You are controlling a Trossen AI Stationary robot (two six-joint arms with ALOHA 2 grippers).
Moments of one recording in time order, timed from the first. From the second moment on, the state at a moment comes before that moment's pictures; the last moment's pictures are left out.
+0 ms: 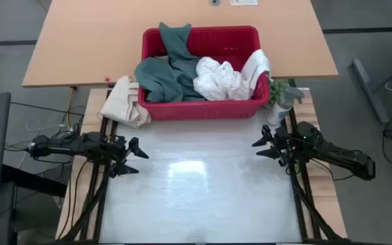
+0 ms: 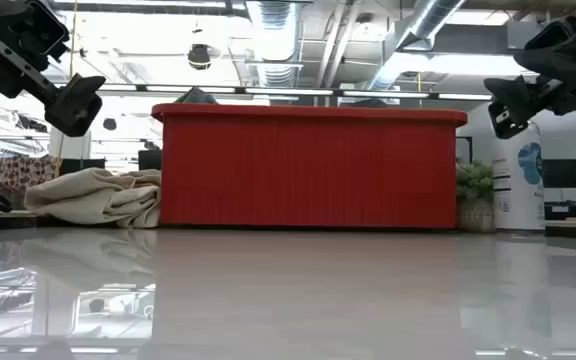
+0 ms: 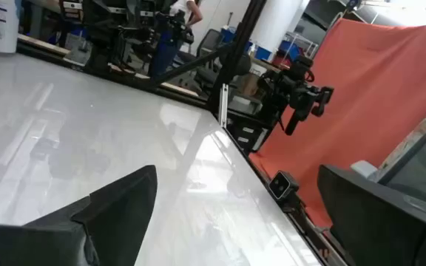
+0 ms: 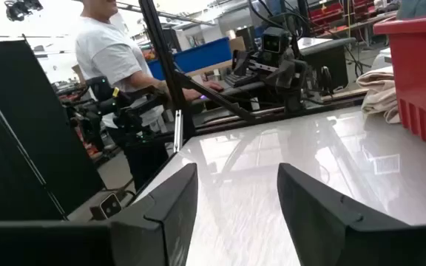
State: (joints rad) left arm -0.07 0.01 0.02 0.03 0.30 -0.44; right arm -0.37 0.02 0.01 0.09 -0.63 0.32
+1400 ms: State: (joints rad) left arm -0.07 0.01 0.02 0.03 0.27 -0.44; right arm -0.37 0.03 0.01 0.09 -0.63 0.32
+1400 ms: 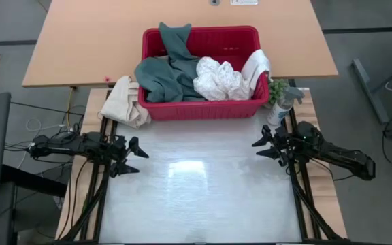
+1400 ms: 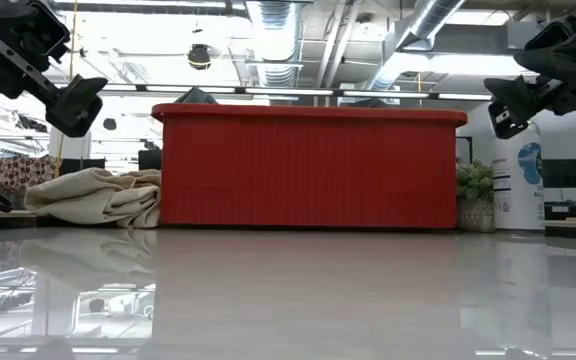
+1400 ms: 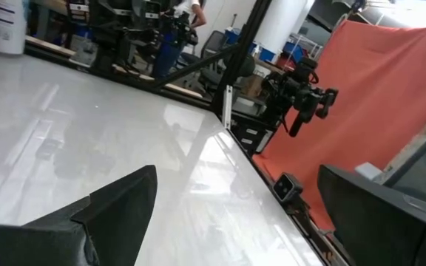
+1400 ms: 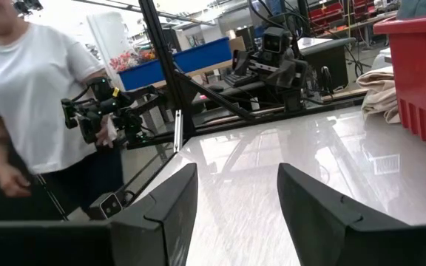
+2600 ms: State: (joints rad) left arm -0.07 0.01 0.02 0.04 -0.43 -0.94; right arm -0.37 0.02 0.01 0.09 -0.63 0.40
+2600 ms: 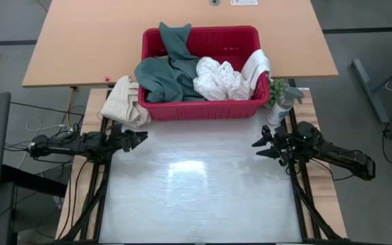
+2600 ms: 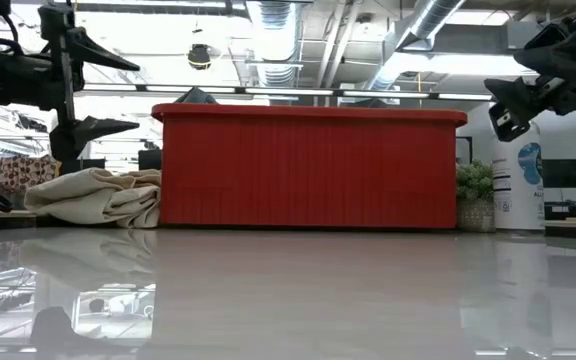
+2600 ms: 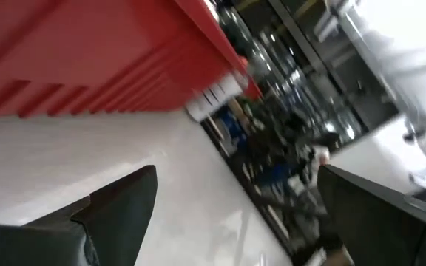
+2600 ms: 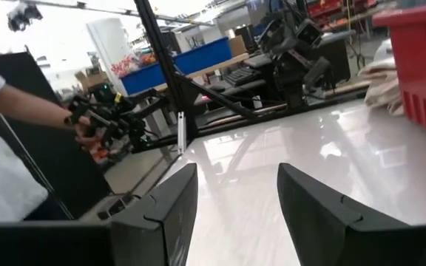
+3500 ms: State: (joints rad) left arm -0.07 0.01 0.02 0.22 -0.54 -1.07; right arm -0.37 0.03 0.01 0.11 -0.45 0.73
